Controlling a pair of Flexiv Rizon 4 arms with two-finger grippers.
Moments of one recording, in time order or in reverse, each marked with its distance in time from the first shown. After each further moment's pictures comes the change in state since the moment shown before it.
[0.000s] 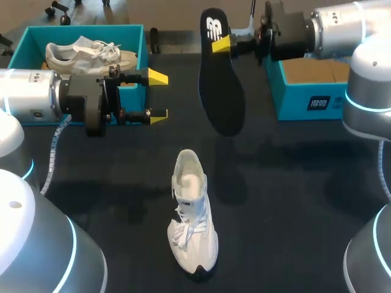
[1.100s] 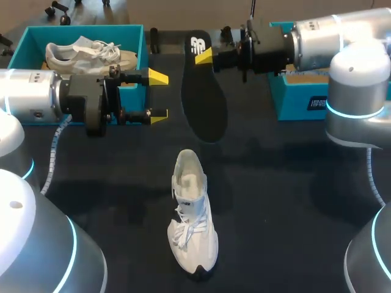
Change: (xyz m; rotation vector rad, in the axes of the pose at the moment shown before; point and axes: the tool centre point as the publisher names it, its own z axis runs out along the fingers) left arm 0.000 0.000 0.001 0.000 -0.001 0.000; right arm -0.015 -0.010 0.038 0.008 -0.013 0.261
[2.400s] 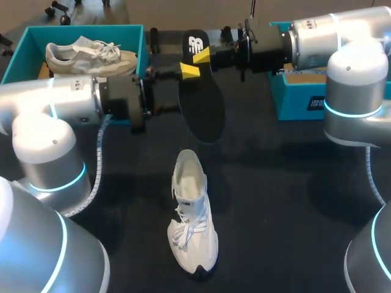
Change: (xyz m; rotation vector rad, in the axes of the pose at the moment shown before) left arm 0.006 0.041 0.064 -0.108 -0.080 0.113; right arm 0.001 0.001 0.003 0.000 -0.002 0.000
